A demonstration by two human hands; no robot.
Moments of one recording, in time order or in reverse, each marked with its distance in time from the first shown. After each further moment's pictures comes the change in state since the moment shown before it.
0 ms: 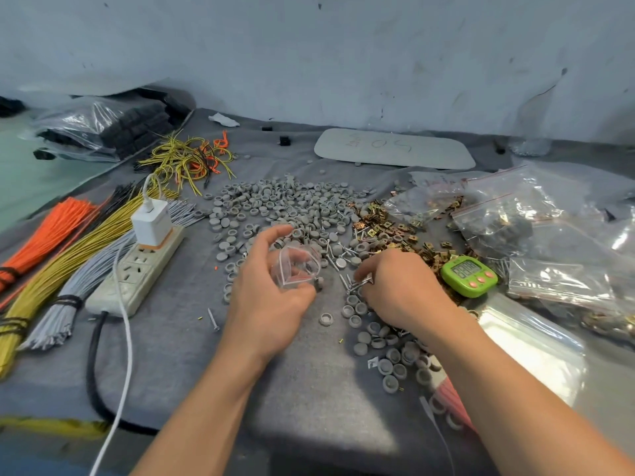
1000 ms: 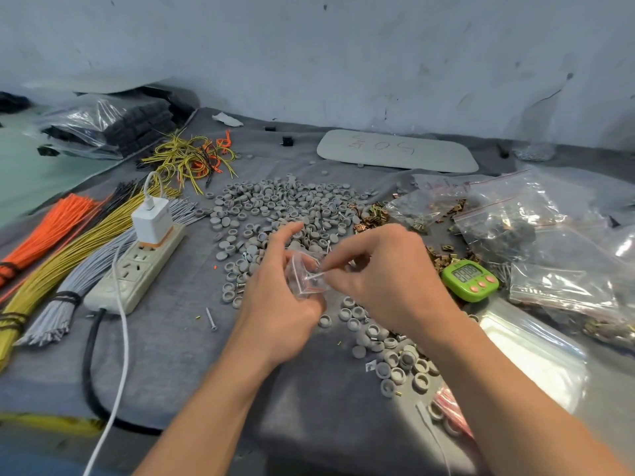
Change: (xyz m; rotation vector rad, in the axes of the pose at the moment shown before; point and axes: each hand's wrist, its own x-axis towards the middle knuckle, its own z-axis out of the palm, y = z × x) left_hand 0.001 0.001 0.007 0.102 -0.085 0.063; right_hand -0.028 -0.024 -0.023 0.500 0.207 -0.339
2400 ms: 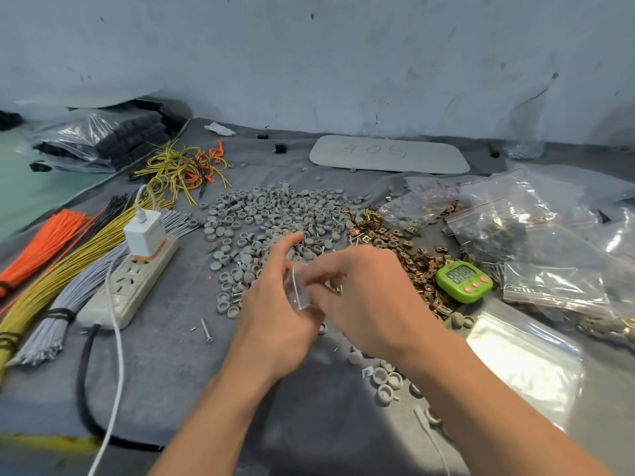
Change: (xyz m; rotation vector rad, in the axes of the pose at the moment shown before) left_hand -0.005 0.010 0.004 0.084 0.013 0.038; right_hand -0.010 -0.007 0.011 -0.131 -0.018 -0.119
